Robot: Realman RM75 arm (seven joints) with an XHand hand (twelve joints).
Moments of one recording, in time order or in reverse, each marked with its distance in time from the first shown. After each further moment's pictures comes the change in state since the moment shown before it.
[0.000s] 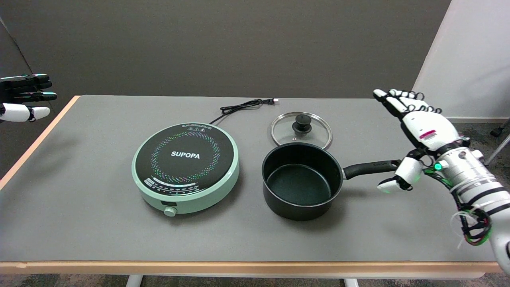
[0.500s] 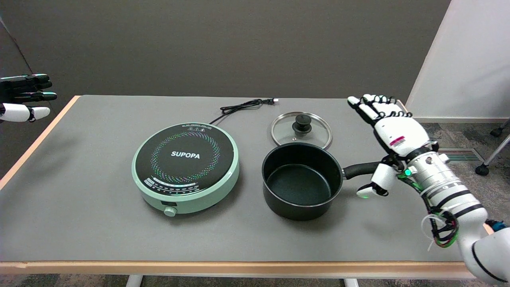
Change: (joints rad) arm 0.057 -0.079 -0.118 0.002 -0.063 0.011 -0.149
